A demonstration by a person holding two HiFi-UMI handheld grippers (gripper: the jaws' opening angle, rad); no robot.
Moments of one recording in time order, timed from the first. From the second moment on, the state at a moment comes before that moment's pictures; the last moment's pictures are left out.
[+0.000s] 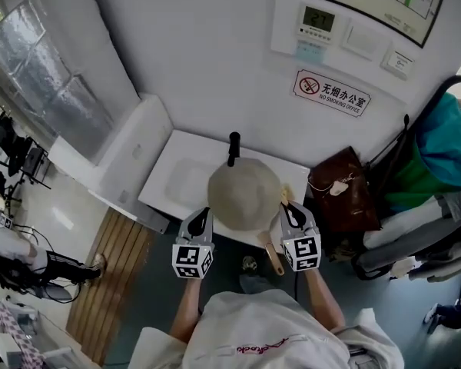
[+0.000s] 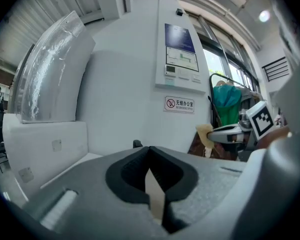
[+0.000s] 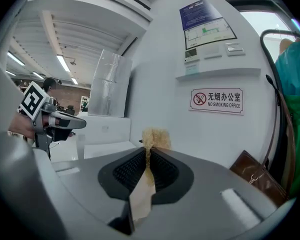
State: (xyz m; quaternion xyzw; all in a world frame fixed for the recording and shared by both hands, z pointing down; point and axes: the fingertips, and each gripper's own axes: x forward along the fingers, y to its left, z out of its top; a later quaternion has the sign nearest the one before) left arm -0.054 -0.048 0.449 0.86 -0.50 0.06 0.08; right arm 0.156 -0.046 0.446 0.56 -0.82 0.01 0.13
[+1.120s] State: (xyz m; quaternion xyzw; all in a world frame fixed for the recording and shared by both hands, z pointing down) left arm -0.040 -0.174 0.474 0.86 -0.50 0.11 0.09; right arm 0.151 -0.189 0.454 0.49 -0.85 -0.05 0.20
